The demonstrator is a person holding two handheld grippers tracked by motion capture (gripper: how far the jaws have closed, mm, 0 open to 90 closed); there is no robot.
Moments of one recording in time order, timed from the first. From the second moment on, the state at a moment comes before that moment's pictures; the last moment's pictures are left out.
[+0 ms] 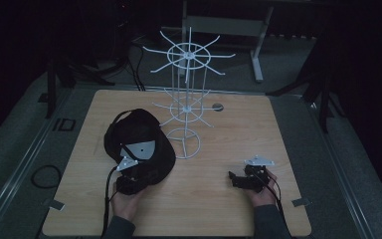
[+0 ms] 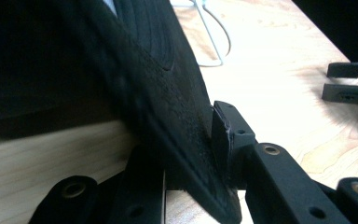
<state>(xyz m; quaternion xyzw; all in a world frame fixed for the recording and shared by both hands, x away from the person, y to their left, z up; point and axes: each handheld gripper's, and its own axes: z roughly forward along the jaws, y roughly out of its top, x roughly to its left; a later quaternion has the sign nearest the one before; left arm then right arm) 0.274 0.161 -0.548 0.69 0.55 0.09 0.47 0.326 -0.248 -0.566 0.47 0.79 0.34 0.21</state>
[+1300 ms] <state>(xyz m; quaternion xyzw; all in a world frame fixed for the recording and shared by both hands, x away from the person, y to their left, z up) 0.278 0.197 -0.523 0.63 0.58 0.12 0.50 0.326 -0.248 -0.566 0.47 0.79 0.34 0.21</state>
